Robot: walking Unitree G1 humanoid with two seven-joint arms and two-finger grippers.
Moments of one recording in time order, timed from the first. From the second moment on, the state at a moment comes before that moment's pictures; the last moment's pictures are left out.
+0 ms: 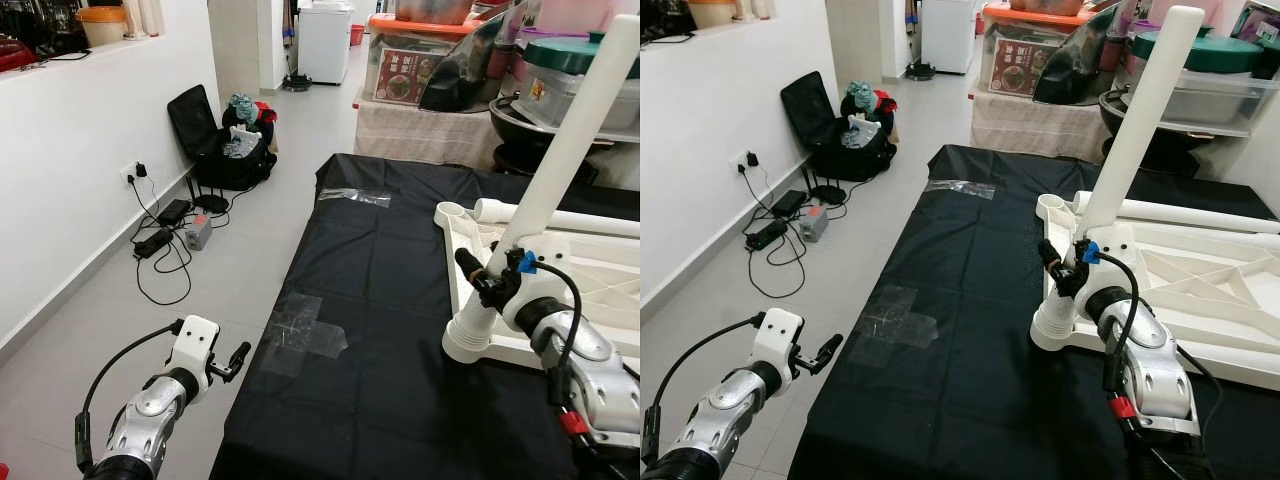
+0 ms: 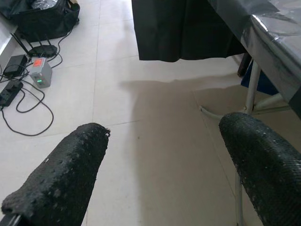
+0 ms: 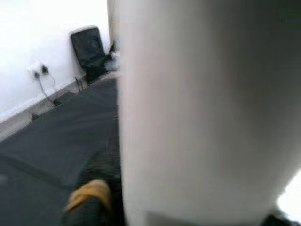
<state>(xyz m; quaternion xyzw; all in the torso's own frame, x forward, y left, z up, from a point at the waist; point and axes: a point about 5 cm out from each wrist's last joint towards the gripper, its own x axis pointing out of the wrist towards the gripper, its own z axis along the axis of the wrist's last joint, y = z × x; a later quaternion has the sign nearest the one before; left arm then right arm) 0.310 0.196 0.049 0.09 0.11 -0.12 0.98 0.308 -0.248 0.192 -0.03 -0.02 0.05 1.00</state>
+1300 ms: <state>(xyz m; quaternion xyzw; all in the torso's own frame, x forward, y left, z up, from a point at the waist) 0.311 0.196 0.051 0.09 0.11 -0.11 0.98 0.276 -0.215 0.189 0.03 0.00 -0.32 0.95</state>
